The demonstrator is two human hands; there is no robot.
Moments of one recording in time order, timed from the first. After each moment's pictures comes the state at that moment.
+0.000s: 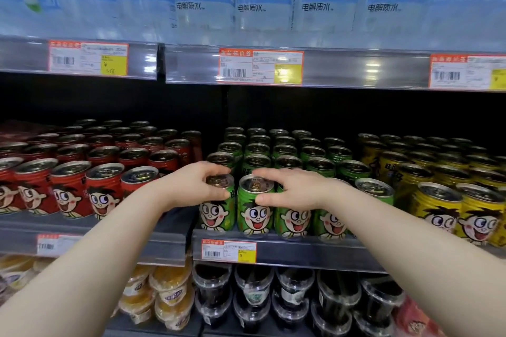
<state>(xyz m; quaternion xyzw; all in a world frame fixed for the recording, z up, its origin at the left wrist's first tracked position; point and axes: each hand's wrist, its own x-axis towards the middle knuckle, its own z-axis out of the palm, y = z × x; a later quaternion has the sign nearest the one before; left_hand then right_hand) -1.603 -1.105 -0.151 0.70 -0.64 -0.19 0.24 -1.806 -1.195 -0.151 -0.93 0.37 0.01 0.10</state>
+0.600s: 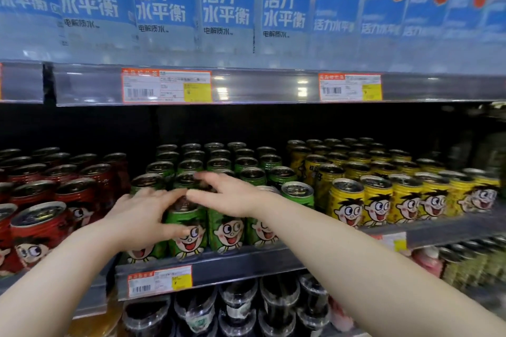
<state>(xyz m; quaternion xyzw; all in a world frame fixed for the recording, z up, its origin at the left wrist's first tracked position) -1.645 -1.118 -0.157 0.72 -0.70 0.03 -0.02 -1.811 -1.193 -0.150 -0.89 0.37 -0.15 0.21</state>
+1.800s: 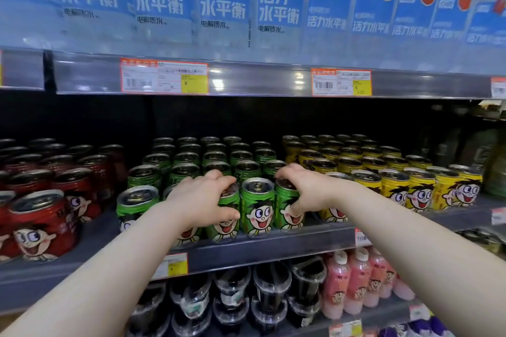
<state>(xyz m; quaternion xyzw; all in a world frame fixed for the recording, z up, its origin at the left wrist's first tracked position) -1.717 -1.147 -0.160 0.65 -0.76 0.03 0.04 -1.938 -1.198 -0.142 -0.87 0.49 -0.03 0.07</state>
